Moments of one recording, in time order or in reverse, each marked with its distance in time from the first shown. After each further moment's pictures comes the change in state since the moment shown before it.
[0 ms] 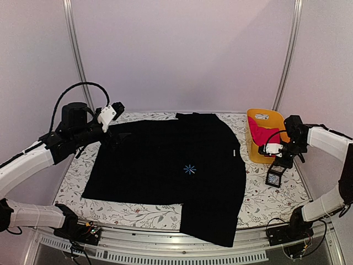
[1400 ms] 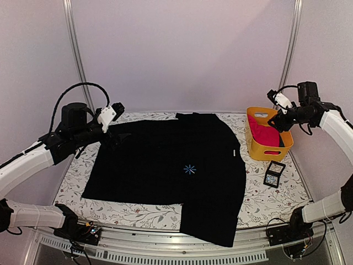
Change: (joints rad) left arm 0.002 -0.005 -0.004 0.000 0.013 0.007; right arm 0.008 -0.071 0.295 0.131 -0.161 0.510
